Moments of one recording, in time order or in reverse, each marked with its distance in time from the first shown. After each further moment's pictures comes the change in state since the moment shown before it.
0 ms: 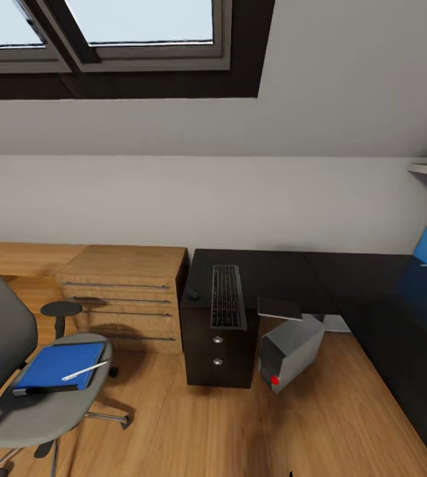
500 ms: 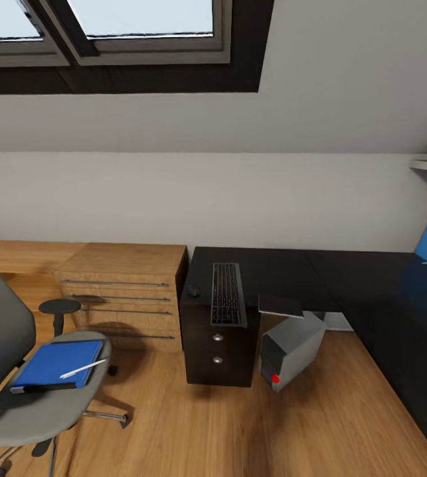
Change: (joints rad) left arm 0.000 0.000 0.002 0.004 0.003 0.001 -0.001; right arm 0.000 0.000 -0.003 0.036 0.000 0.000 0.047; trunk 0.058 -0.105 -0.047
